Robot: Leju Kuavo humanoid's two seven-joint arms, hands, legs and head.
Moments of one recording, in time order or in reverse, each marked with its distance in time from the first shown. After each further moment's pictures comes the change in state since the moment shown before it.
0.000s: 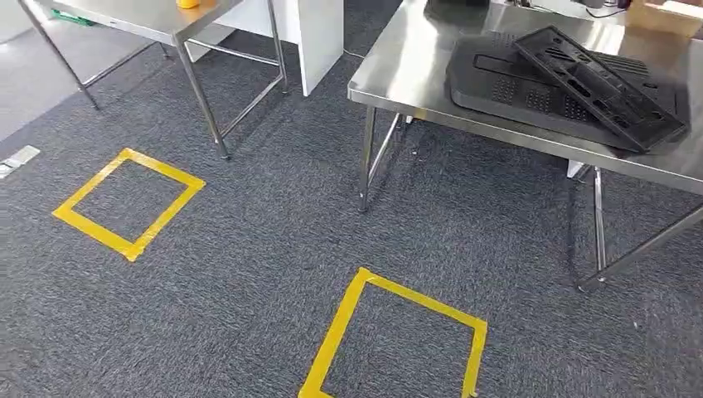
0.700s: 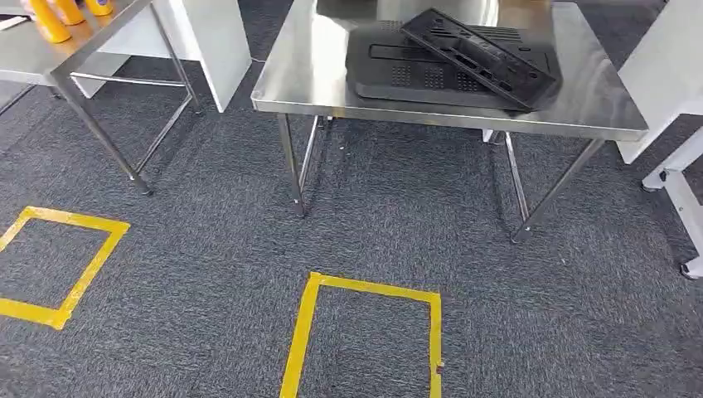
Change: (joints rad) left arm -0.007 0.036 -0.067 -0.004 -0.084 -0.061 0.100; right arm -0.007 0.026 -0.079 0.000 -0.073 -0.010 0.003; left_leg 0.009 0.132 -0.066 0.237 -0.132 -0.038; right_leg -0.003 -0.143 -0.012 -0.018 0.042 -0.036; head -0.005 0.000
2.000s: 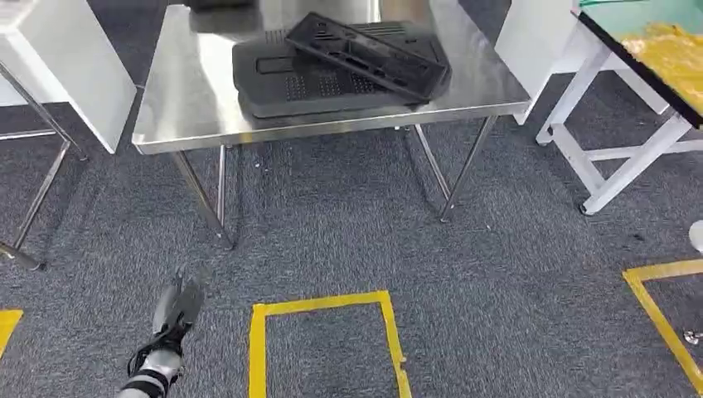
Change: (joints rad) left arm -0.200 0.092 -0.388 -0.294 -0.192 0.334 -0.418; right arm 0.013 -0.025 -0.049 -0.002 -0.186 -0.155 -0.099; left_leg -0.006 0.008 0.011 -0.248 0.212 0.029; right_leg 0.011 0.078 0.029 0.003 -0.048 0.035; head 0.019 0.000
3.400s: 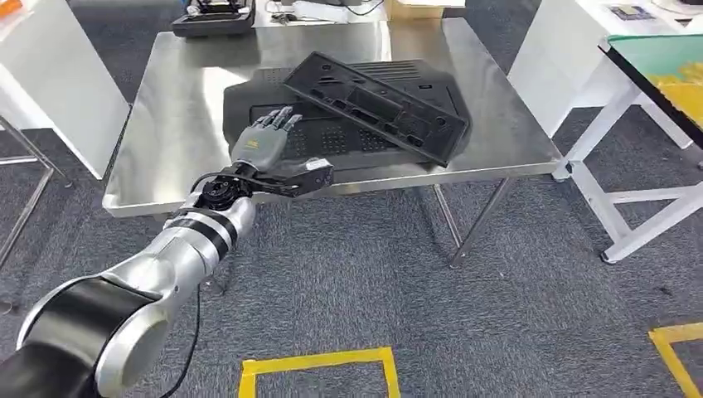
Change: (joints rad) left arm -0.729 -0.185 -0.486 0.164 -0.766 -0.045 0.431; right arm -0.001 -0.014 0.199 0.003 0.116 0.033 0.063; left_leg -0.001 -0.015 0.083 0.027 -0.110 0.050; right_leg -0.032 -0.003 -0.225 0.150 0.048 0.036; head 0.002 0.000
